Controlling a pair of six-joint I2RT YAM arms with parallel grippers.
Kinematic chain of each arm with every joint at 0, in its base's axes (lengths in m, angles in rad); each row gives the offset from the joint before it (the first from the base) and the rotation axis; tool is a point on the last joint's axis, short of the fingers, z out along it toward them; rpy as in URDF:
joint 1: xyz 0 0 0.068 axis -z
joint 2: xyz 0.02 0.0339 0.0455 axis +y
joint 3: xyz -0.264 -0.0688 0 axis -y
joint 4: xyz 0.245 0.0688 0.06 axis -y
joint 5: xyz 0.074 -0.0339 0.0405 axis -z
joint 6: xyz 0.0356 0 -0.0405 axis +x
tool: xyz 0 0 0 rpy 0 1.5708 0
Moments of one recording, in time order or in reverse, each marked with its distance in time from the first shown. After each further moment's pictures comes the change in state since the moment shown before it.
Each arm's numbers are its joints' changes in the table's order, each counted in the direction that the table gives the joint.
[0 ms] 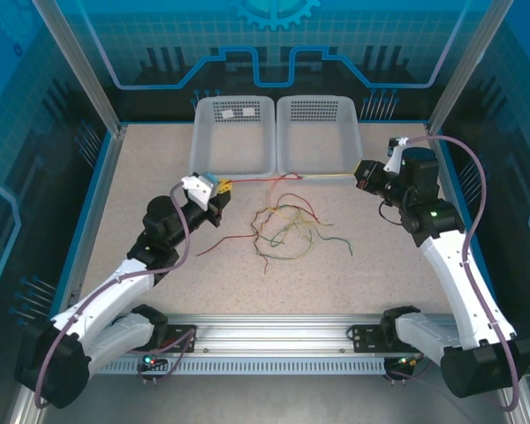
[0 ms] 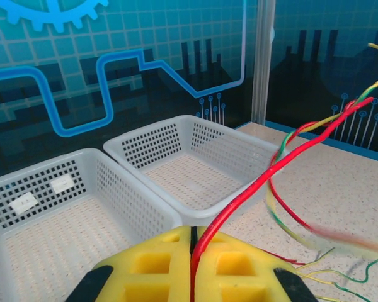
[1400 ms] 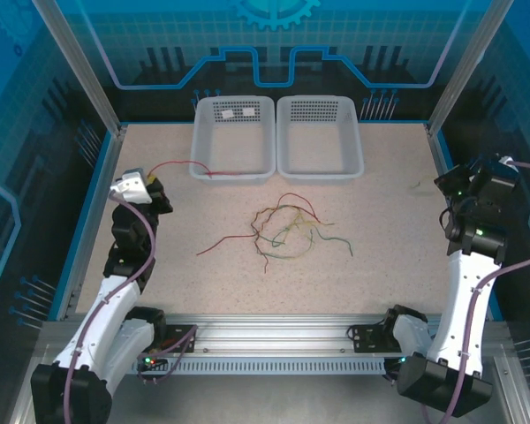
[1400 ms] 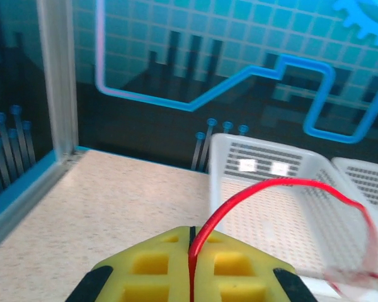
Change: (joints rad) left arm -0.316 -0.178 -0.053 -0.166 -0.394 -0.275; right arm 0.541 -0.124 0.039 -0.113 0.126 0.040
